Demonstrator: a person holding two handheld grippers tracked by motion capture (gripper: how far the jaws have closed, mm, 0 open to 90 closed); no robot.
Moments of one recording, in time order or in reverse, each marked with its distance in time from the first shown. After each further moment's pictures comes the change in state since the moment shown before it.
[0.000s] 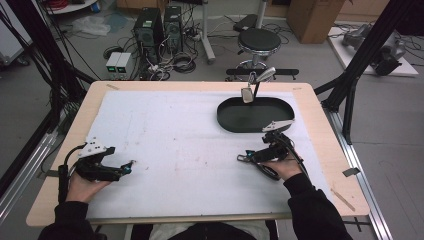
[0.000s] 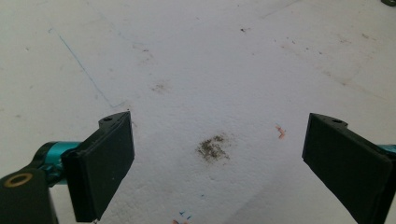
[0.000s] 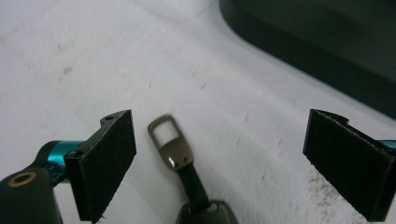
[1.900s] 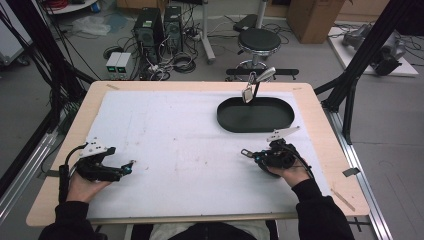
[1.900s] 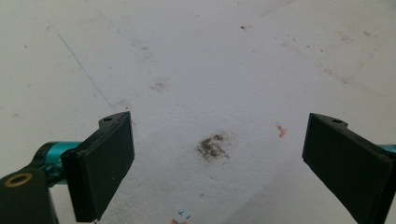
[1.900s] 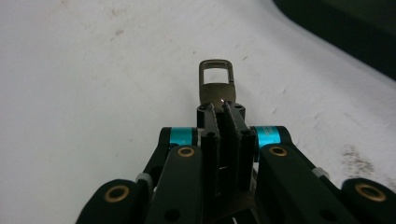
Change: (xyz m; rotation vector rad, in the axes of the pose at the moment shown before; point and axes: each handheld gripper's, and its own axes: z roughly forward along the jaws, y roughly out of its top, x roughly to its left) left arm 0.000 0.000 0.001 0.008 0.002 0.001; right arm 0.004 -0.017 -0.019 -0.001 0.118 -0.082
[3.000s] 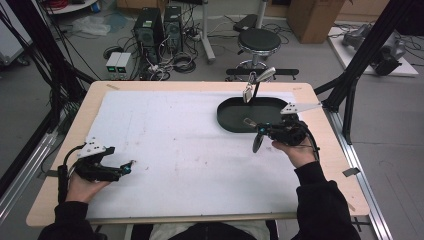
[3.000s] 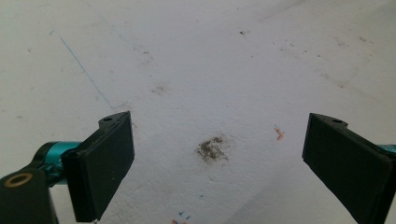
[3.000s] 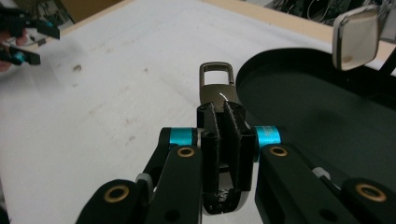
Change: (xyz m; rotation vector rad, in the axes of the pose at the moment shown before) left arm 0.000 0.000 -0.003 -0.018 -0.001 -0.005; right arm -0.011 0.057 -0.048 -0.246 -0.009 0.049
